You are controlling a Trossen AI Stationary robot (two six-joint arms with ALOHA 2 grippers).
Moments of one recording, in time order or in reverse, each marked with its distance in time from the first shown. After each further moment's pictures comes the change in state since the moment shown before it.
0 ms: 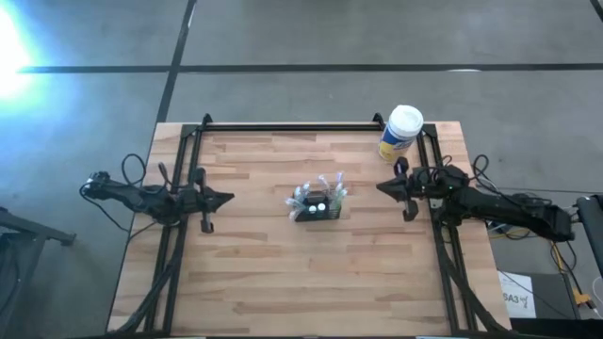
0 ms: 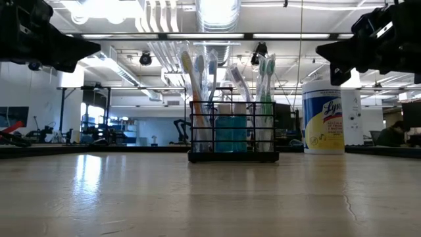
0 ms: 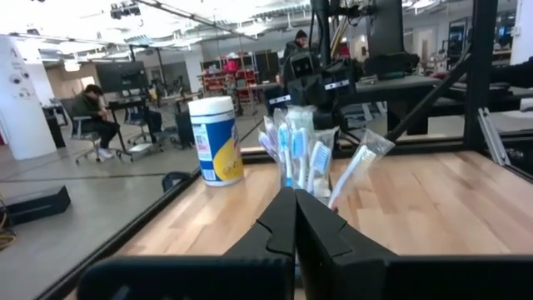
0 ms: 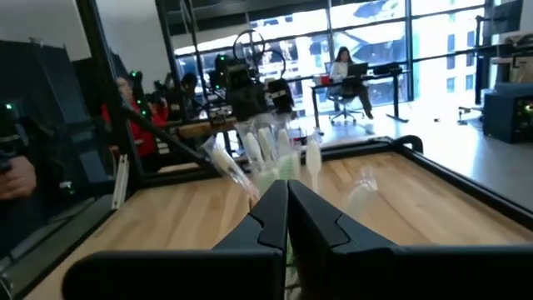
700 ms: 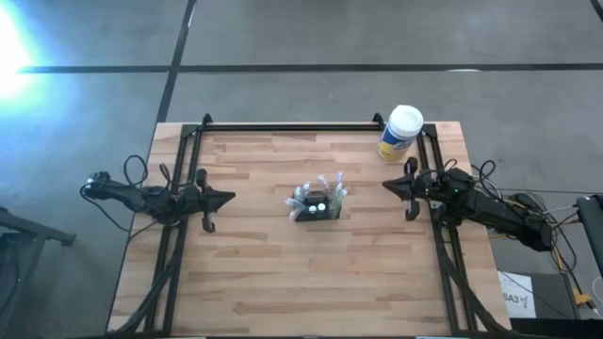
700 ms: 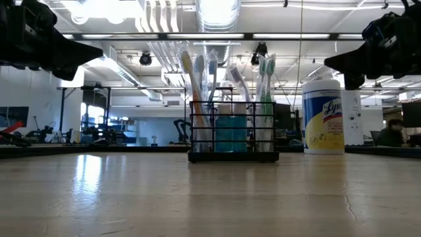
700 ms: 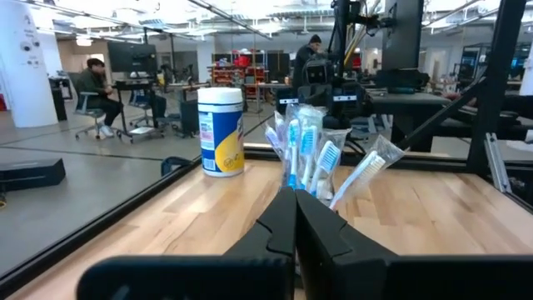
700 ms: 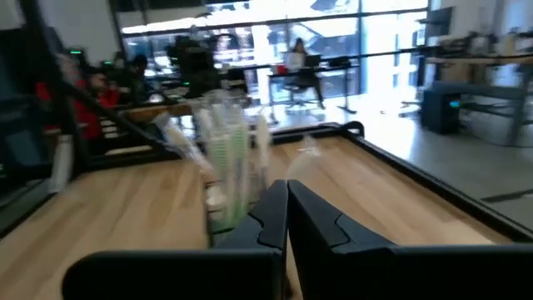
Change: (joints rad) left arm -0.001 0.000 -0.031 0.025 -0.038 -0.126; right arm 0.002 -0.372 0.001 -0.449 0.131 -0.092
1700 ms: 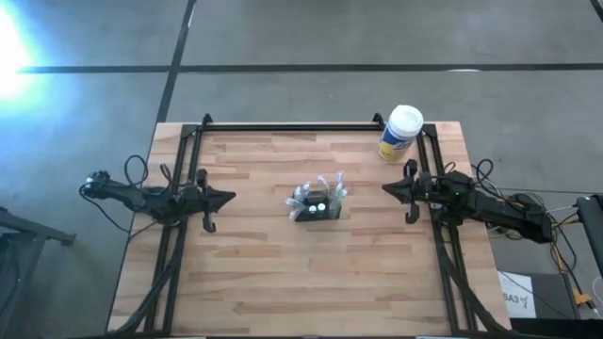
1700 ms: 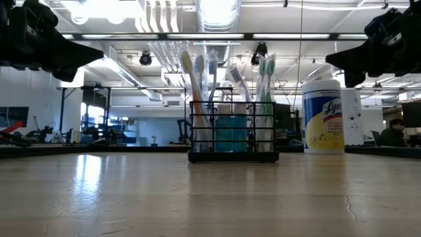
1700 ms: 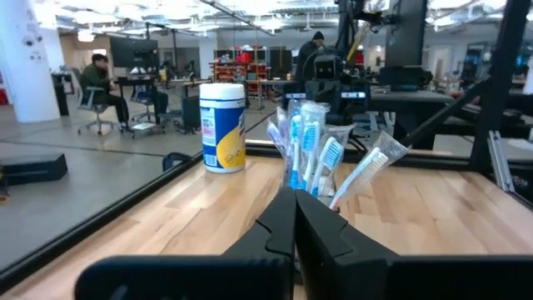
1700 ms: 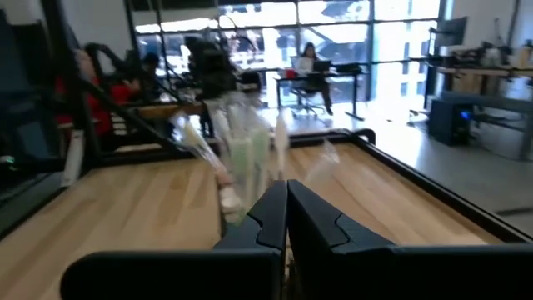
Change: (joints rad) left arm -0.001 0.060 -0.003 0.002 -0.014 -0.022; right arm 0.104 -0.001 0.000 0.008 0.086 -0.034
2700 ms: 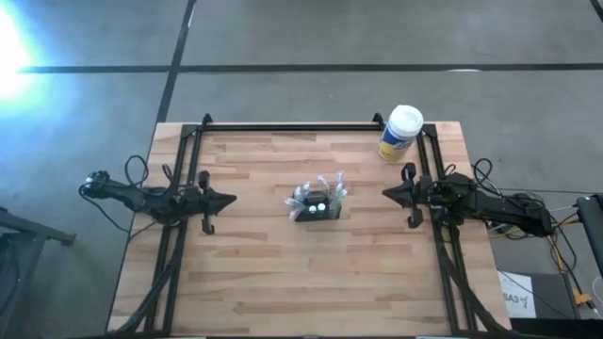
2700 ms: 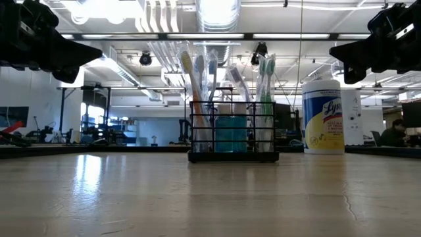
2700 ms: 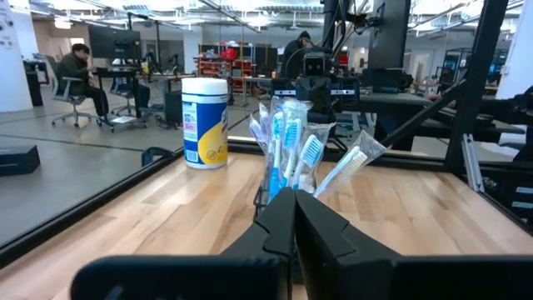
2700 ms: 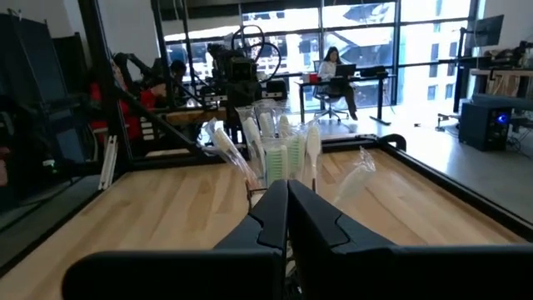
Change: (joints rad) left arm 0.000 0.008 -0.001 -0.007 0.053 -0.041; right arm 0.084 0.002 0.000 0.030 0.004 0.021
